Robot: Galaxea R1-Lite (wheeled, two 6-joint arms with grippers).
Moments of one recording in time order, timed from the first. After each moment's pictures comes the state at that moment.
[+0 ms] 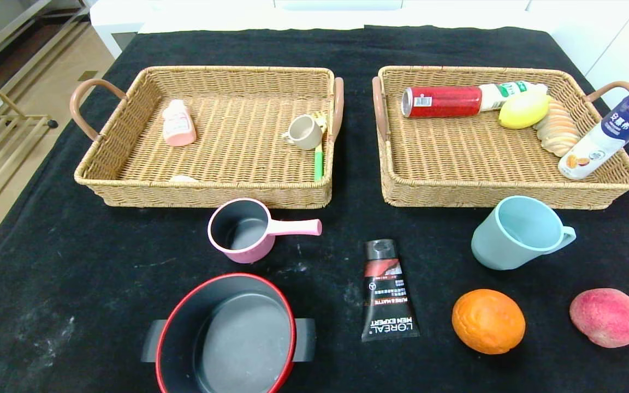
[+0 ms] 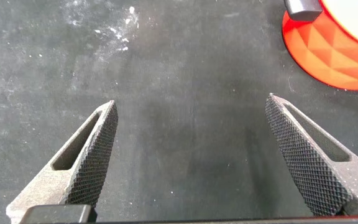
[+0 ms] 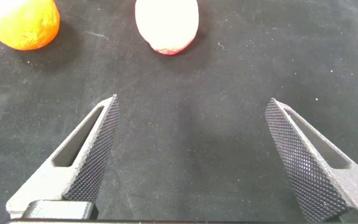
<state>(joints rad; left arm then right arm) 0.00 0.00 -0.06 0.14 0.03 -0.08 0.00 0.00 0.00 0.01 0.00 0.01</state>
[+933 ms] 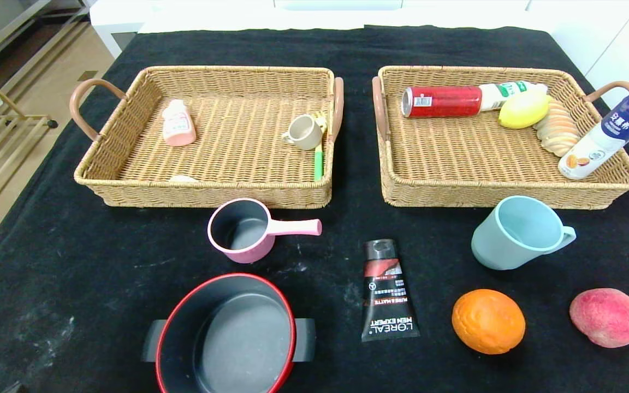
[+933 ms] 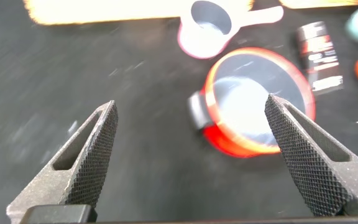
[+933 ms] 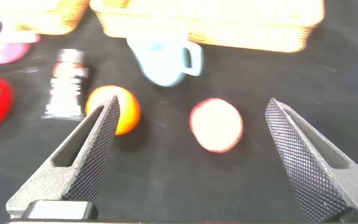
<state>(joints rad) -0.15 0.48 -0.41 -0.03 -0.14 -0.06 0.07 0.38 -0.43 0.00 0.16 0.05</state>
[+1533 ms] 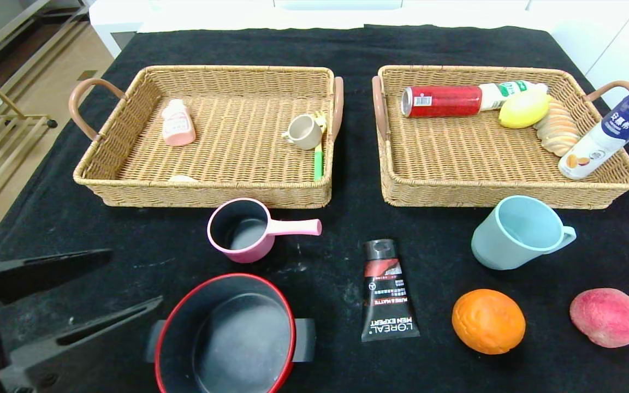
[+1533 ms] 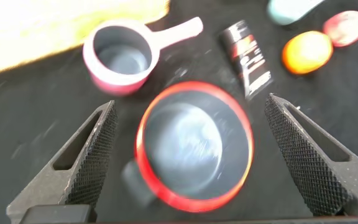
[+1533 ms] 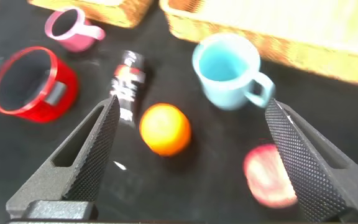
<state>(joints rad) -0.48 0.93 -0.68 -0.07 -0.16 -0.01 0.24 0.72 -0.63 -0.03 0.28 0.04</state>
